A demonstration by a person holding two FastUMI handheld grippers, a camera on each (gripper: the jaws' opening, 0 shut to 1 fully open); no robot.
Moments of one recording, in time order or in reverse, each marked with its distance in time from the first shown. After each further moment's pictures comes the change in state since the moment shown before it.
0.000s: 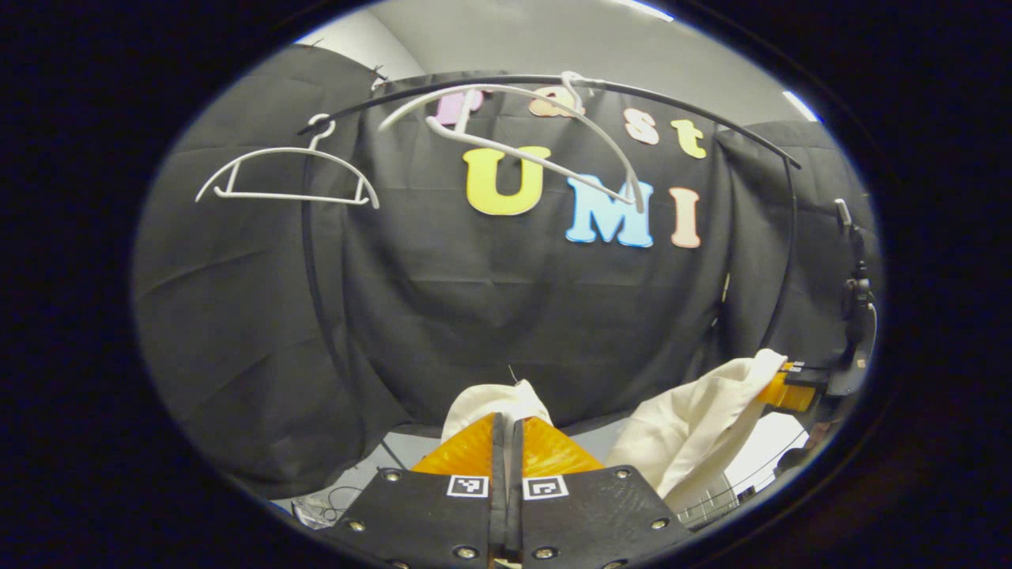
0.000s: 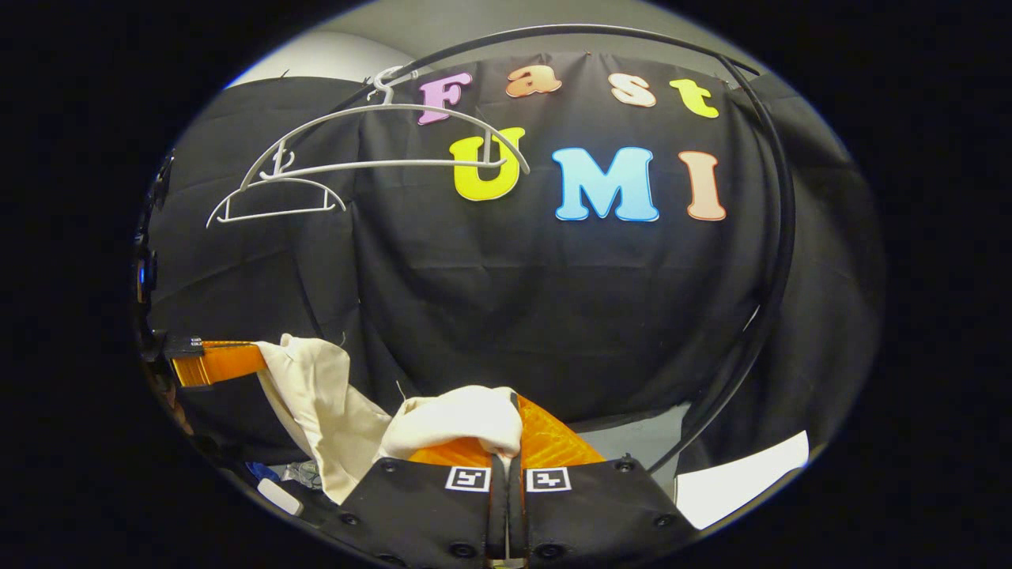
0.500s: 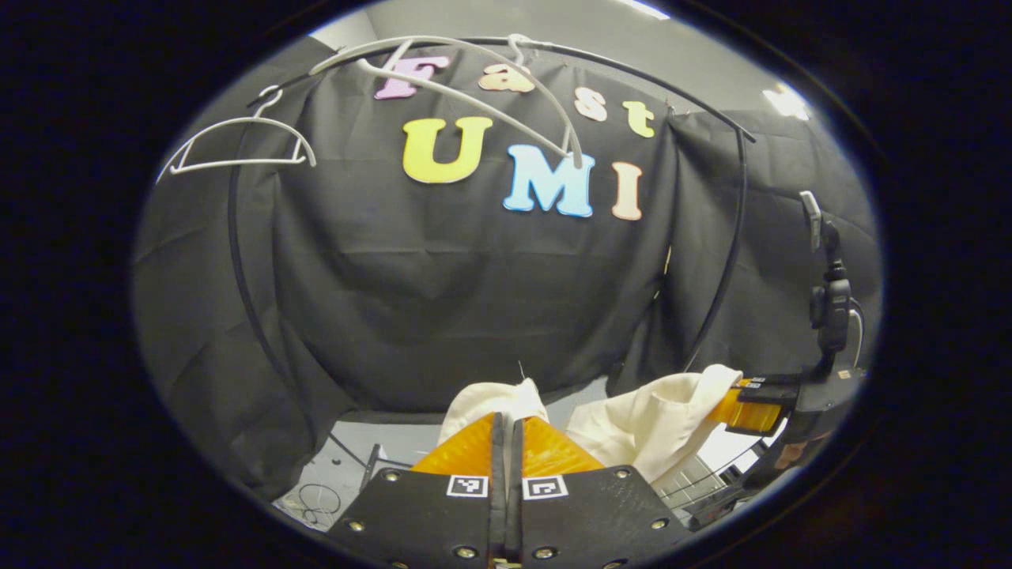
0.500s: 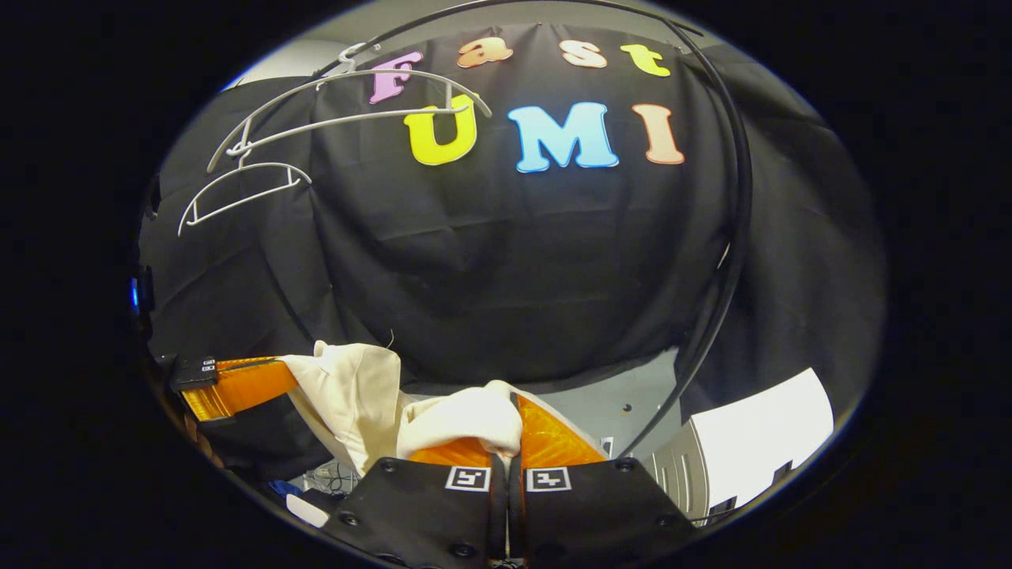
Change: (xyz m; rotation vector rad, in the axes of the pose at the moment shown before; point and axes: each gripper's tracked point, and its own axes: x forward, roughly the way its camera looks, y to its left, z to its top) left arm 0.028 -0.046 -0.059 0.038 0.103 -0.207; right arm -0.005 0.003 -0.072 0.134 0.146 -0.127
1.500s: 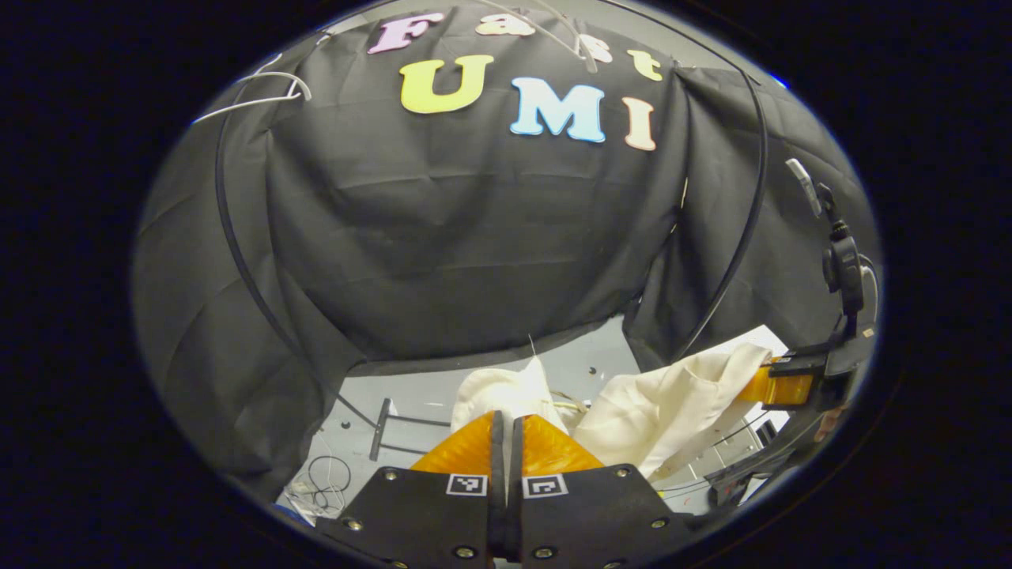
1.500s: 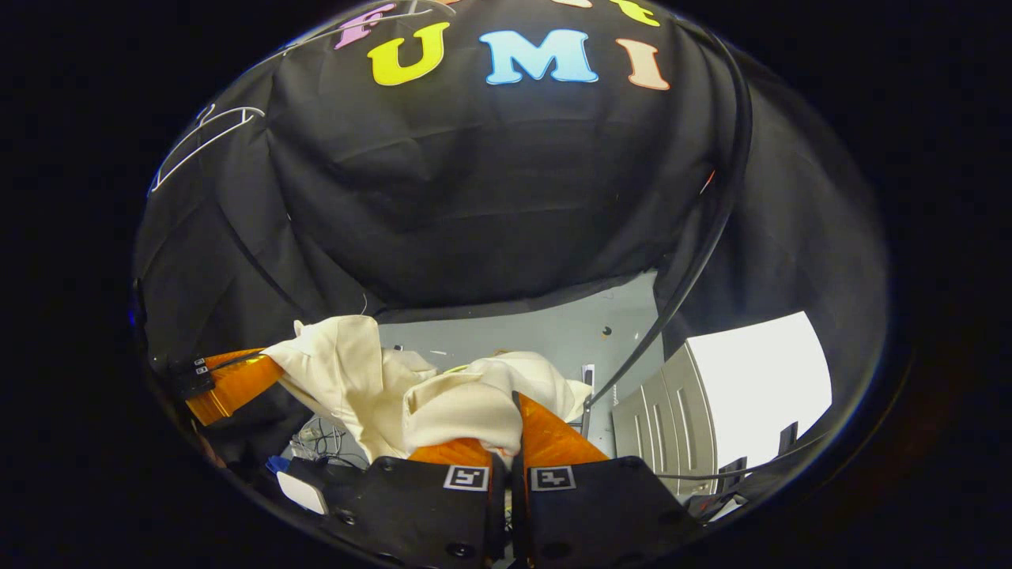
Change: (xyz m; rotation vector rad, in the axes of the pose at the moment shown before) left arm 0.057 0.017 -0.111 0.010 0.224 0.042; right arm 0.040 -0.019 -0.095 0.014 0.313 -0.070
